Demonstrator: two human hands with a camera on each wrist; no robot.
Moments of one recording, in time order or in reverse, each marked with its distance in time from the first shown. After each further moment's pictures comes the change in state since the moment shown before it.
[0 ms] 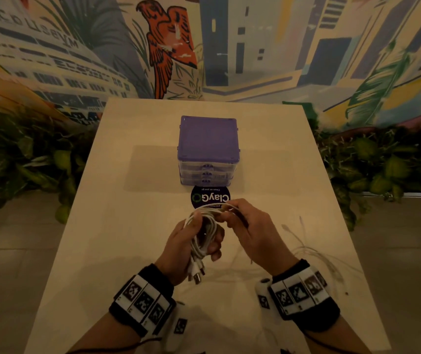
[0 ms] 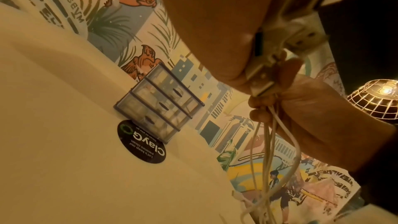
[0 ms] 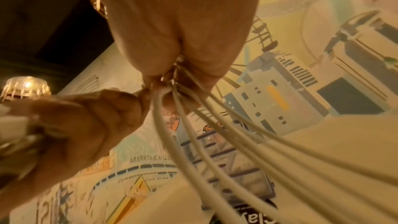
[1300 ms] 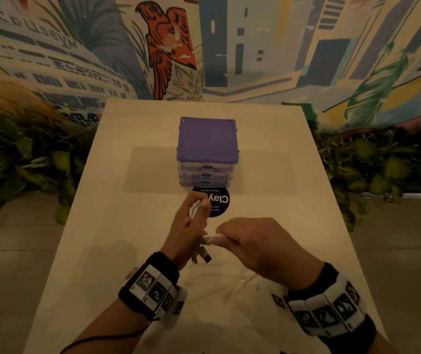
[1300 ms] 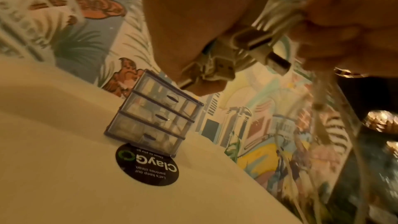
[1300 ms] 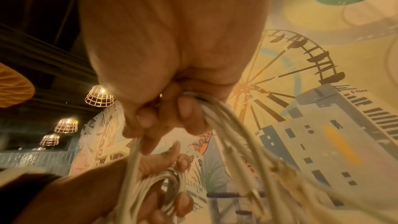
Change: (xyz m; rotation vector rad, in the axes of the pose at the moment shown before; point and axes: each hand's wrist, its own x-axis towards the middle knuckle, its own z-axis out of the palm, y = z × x) left_hand 0.024 0.007 0.002 0.489 0.268 0.211; right_hand -0.007 -0.037 -0.023 -0.552 -0.294 -0.325
